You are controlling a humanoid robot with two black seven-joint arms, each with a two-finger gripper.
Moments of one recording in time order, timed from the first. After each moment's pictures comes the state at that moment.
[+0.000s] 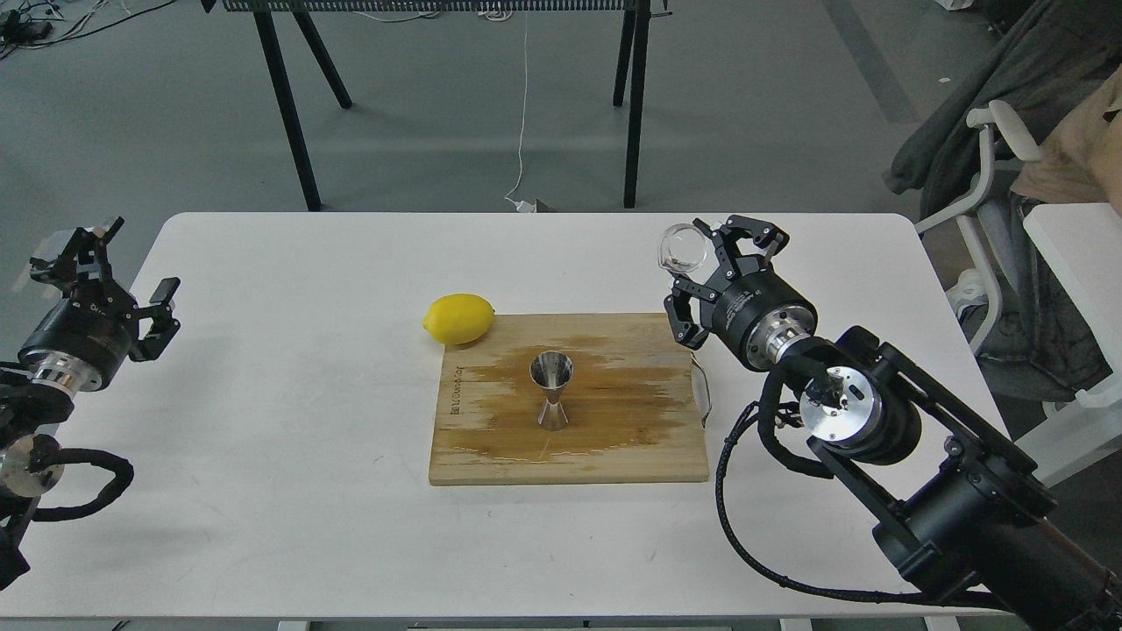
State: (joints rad) left arm -0.47 0.50 -0.96 -0.48 0.43 -0.49 -0.49; right arm 0.43 -0.20 0.87 1.54 -0.17 -0.49 -0.01
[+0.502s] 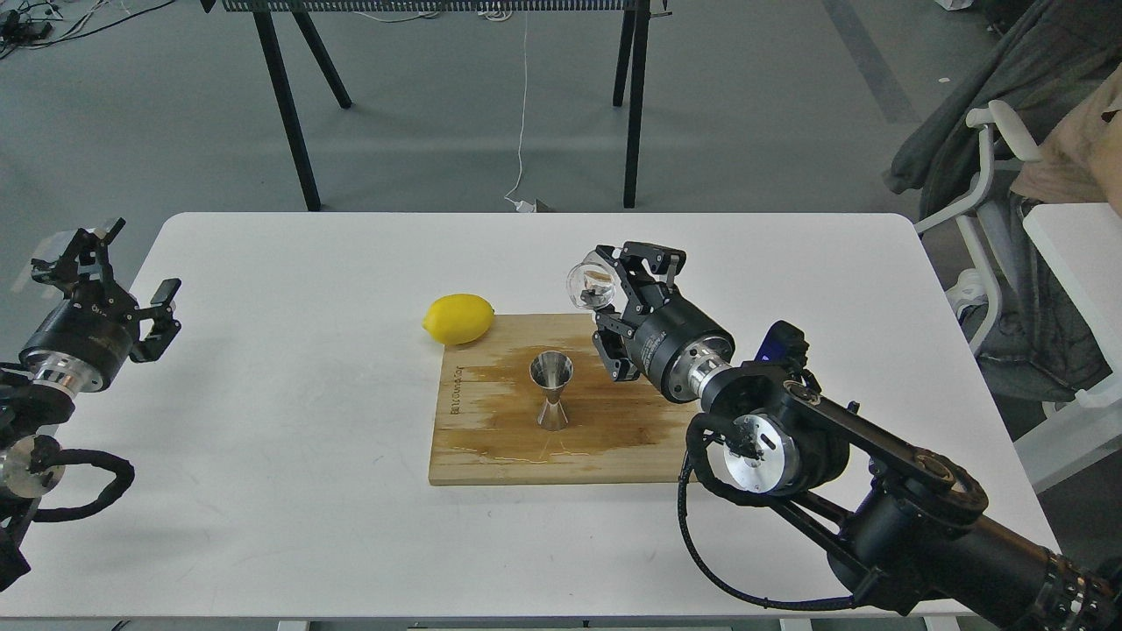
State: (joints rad) left arm -0.47 0.50 -0.96 -0.48 0.43 -0.49 -0.49; right arm 0.52 -0.16 0.63 1.53 -0.37 -0.49 -0.01
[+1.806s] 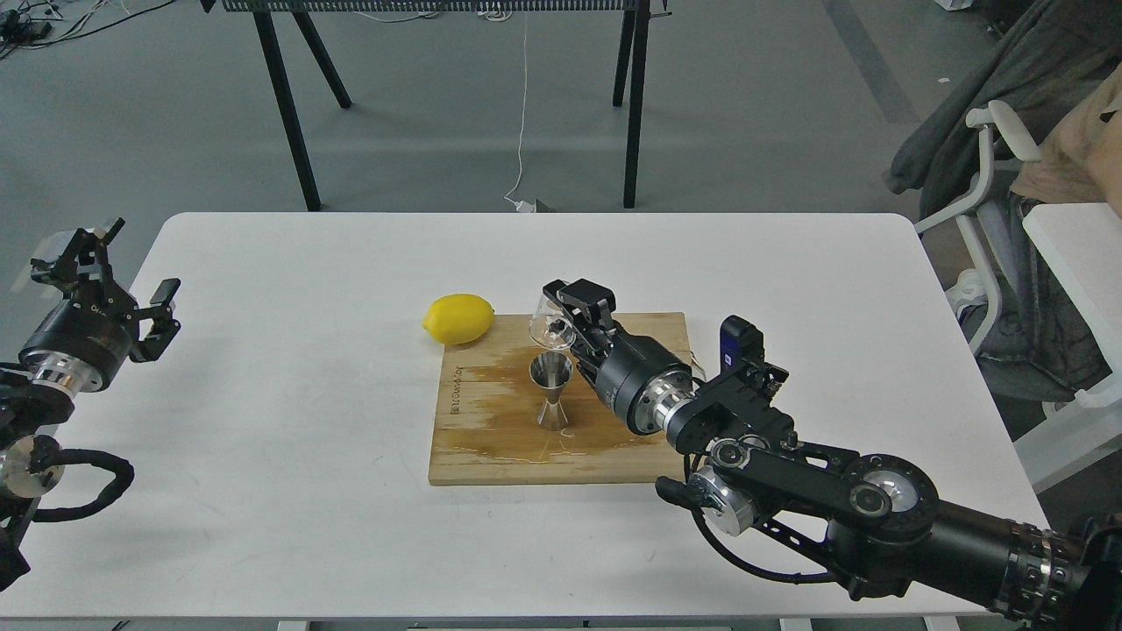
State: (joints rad) left arm -0.47 0.50 -0.96 -0.48 0.43 -0.49 -0.49; right arm 0.64 -0.16 0.36 1.43 -0.68 -0.49 -0.01
